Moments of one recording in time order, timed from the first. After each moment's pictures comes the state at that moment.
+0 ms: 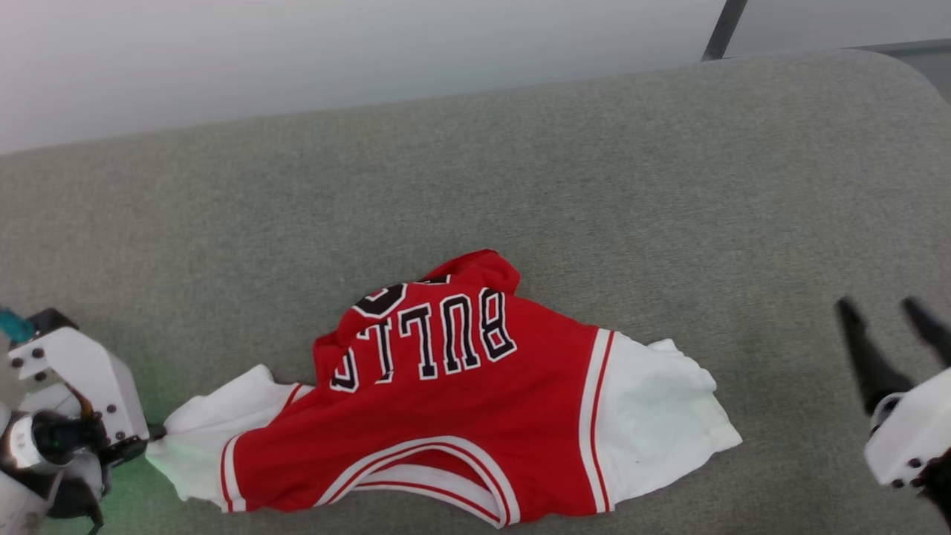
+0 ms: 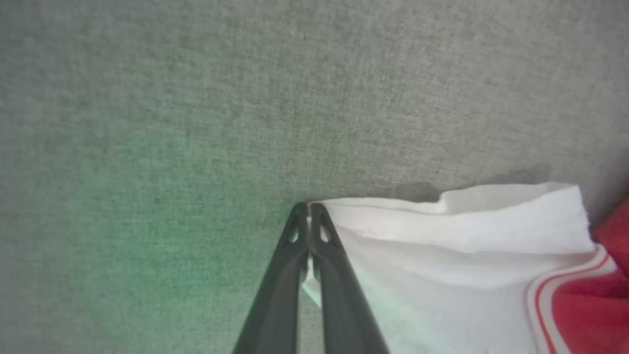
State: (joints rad) left arm -0.52 0.75 -0.51 0.54 -1.25 0.21 0.82; right arm -0.10 -0.08 -0.21 -0.42 0.27 0.13 0.65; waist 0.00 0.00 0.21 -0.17
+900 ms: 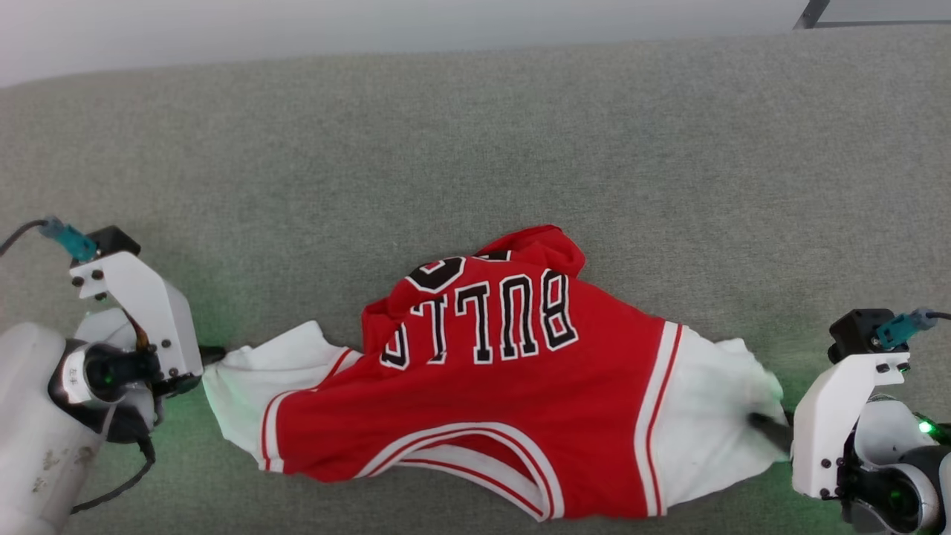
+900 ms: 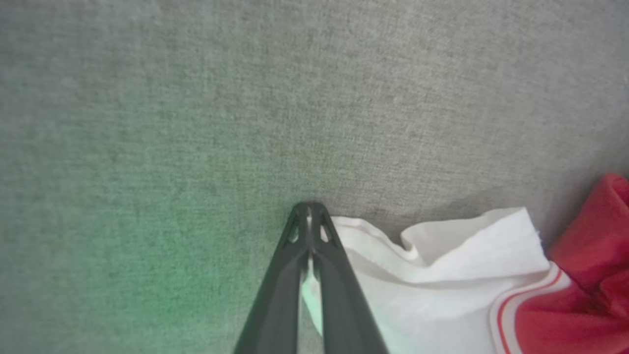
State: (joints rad) left arm -0.69 0.68 -0.55 0.52 -1.18 0.19 0.82; right arm -0.20 -0.16 -0.04 0.01 0.39 0.13 1.03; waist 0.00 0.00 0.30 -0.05
